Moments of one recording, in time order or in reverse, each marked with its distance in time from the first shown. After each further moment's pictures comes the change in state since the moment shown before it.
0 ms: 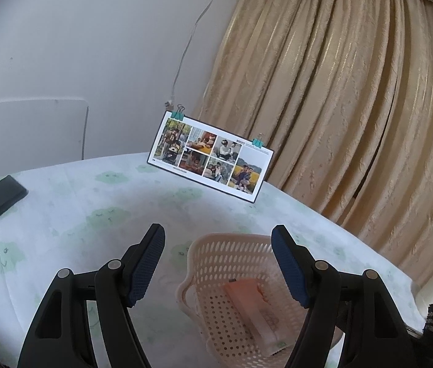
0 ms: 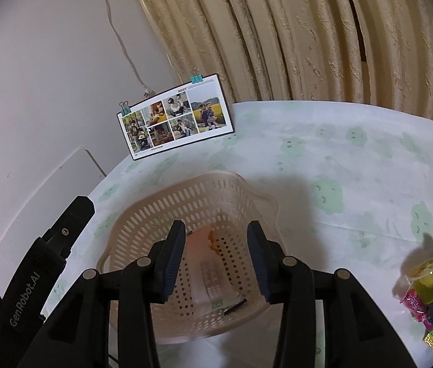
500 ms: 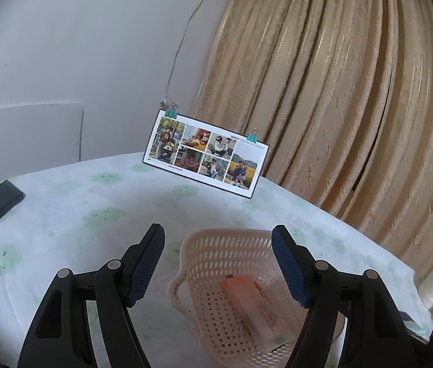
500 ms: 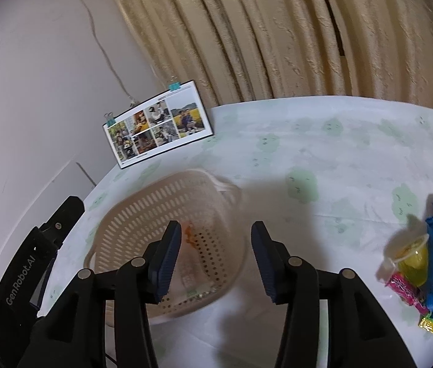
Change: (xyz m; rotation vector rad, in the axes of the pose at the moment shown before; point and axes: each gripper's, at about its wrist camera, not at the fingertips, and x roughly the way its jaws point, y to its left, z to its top) left arm 0.001 -0.008 -0.005 0.035 0.012 -0.005; right arm -0.014 -0.027 -0.012 0.078 -0.034 -0.036
